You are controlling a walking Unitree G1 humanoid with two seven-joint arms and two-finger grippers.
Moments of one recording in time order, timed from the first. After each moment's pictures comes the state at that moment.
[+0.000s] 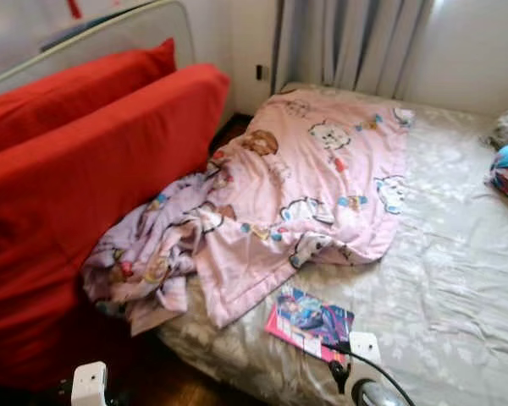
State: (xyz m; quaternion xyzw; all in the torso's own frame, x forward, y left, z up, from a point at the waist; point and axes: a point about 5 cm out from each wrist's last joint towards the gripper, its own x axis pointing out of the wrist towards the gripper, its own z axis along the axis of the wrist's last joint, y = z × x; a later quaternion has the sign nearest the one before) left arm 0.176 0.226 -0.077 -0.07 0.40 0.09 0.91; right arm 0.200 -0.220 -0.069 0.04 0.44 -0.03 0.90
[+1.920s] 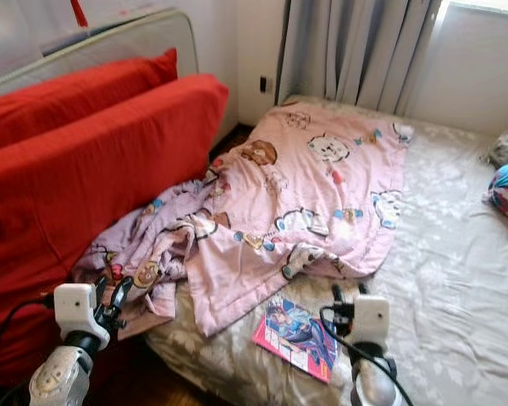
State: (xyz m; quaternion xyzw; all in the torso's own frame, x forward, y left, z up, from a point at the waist) left arm 0.244 0.223 0.044 0.01 0.02 0.00 1.00; right arm 0.233 -0.199 0.003 0.00 0.08 -0.05 1.00
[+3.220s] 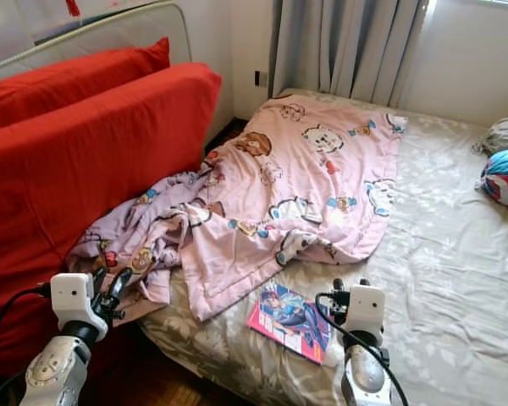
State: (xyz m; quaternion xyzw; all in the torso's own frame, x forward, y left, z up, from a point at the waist) left arm 0.252 0.223 0.059 -0.01 0.02 0.00 1.00; right arm 0.250 -0.195 0.010 -0.01 0.10 -0.09 0.99
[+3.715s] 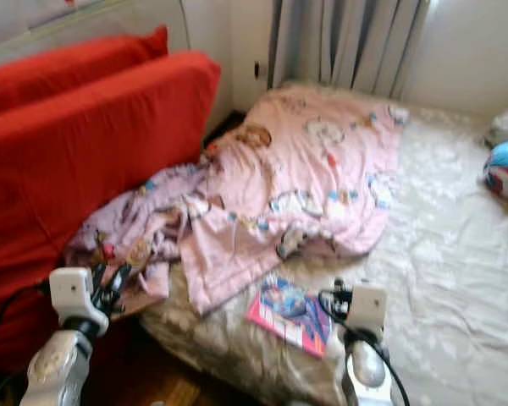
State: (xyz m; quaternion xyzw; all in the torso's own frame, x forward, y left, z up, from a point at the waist) left arm 0.256 0.222 0.062 -0.01 0.01 0.00 1.00; right arm 0.253 -0.195 0.009 0.01 0.11 -0.10 0.99
